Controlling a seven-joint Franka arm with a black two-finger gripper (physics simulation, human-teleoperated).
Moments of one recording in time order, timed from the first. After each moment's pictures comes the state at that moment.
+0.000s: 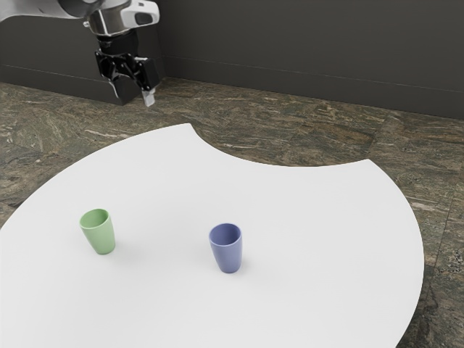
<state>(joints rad) -0.27 0.14 0.33 -1.35 -0.03 1.53 0.17</state>
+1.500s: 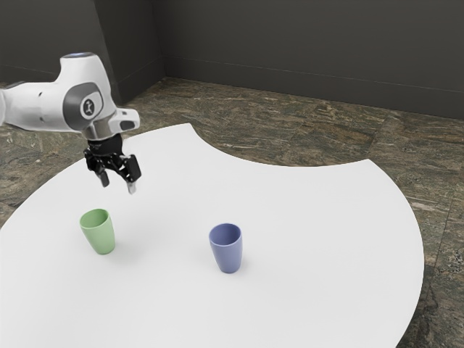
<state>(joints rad) -0.16 0.09 0.37 -2.01 -0.09 2.03 0.24</state>
